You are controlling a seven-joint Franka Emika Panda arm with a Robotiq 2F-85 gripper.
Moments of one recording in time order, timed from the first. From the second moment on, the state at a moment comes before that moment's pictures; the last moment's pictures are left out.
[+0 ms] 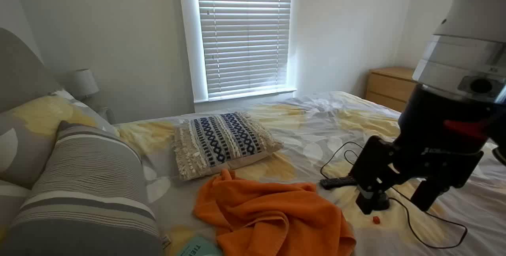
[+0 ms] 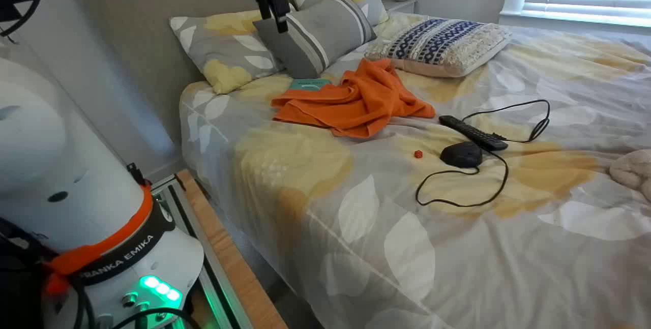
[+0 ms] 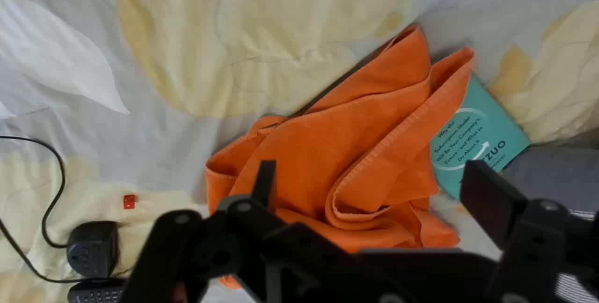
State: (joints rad) arm 0.14 -0.39 0.24 -2.50 0.23 2.25 0.36
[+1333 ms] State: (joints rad) arm 0.10 -0.30 0.03 -2.42 0.20 2.19 -0.10
